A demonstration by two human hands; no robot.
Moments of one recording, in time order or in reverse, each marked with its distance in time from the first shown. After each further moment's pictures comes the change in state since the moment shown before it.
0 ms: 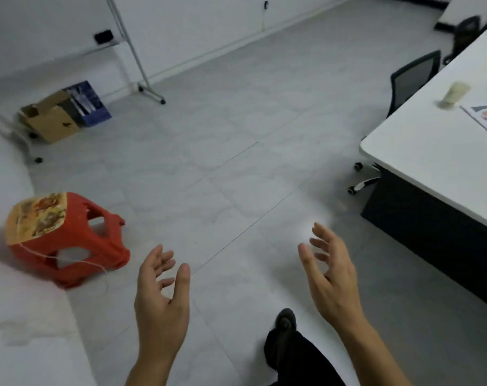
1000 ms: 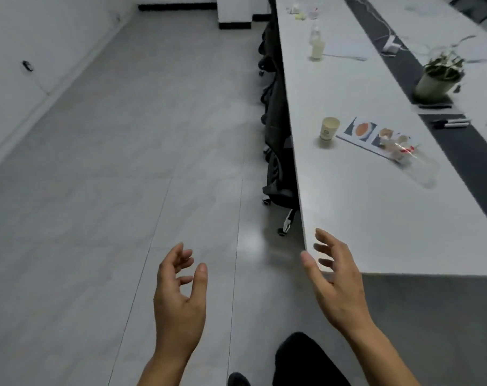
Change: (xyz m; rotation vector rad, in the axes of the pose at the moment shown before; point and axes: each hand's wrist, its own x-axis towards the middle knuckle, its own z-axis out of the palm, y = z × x) left_hand 0.527 0.211 0.546 -0.087 -0.822 0.324; right_hand 0.577 0.064 -0.053 -0.082 0.692 0.390
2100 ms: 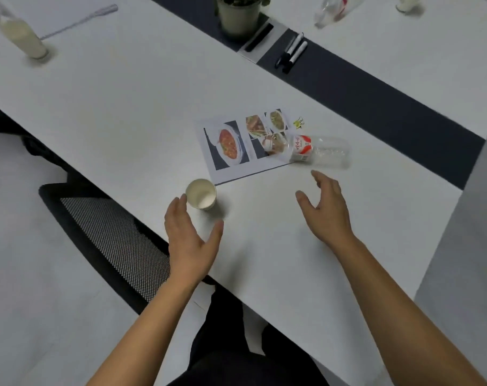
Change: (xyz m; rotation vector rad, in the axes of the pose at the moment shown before) left_hand 0.453 0.056 0.554 0.349 -1.044 0.474; right_hand 0.467 0.170 -0.095 -0.224 0.614 0.806
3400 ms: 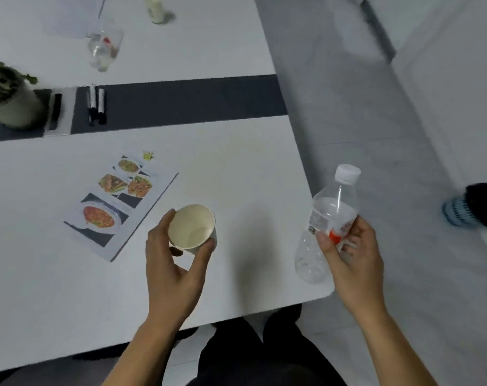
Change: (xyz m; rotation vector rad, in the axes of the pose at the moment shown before) left_hand -0.045 0.140 0.009 -0.298 -0.517 0.494; right_hand -0.259 0.038 -0.074 0.537 0.883 0.500
